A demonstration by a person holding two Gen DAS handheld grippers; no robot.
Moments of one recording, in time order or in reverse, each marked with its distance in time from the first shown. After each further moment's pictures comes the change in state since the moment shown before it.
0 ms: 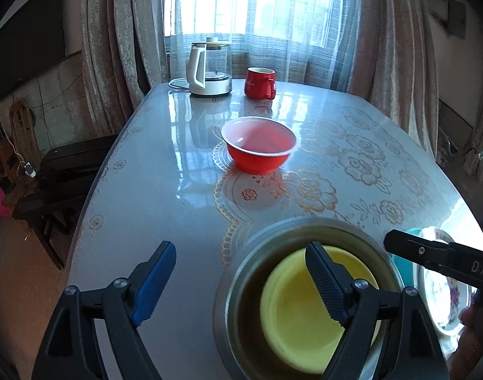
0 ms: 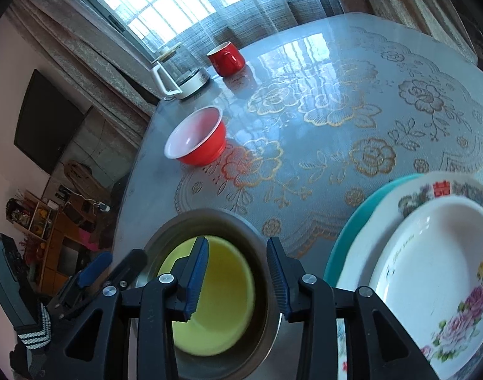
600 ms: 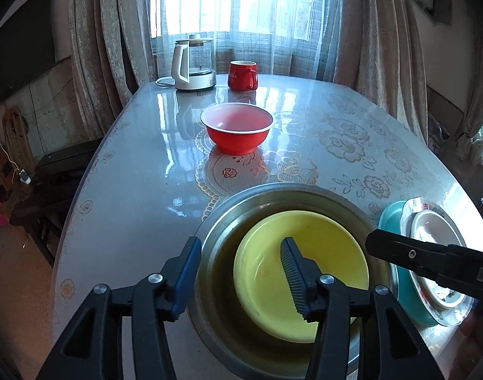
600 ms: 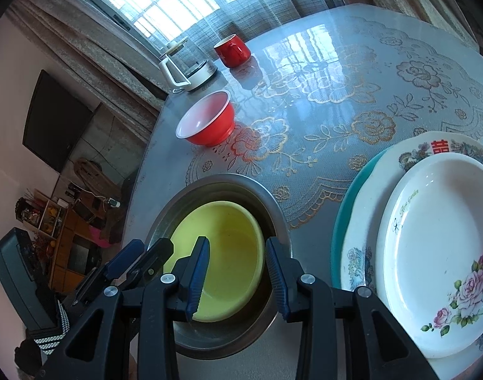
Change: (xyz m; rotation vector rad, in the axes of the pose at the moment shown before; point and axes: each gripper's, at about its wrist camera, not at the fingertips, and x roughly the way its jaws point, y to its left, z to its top) left arm -0.013 -0.021 -0.033 0.054 0.004 -0.026; right arm -0.014 0.000 -0.033 0.014 0.016 0.054
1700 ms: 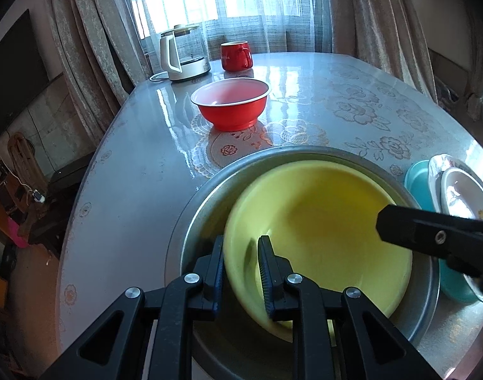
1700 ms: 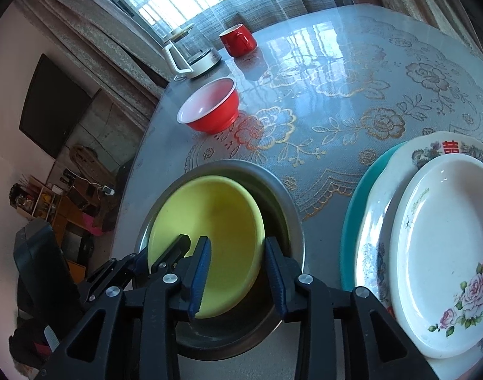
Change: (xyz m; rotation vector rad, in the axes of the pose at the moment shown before) left arm 0.031 -0.018 -0.015 0.135 0.058 0.102; right arm 0.012 0.010 -0.004 -0.044 0.032 -0.025
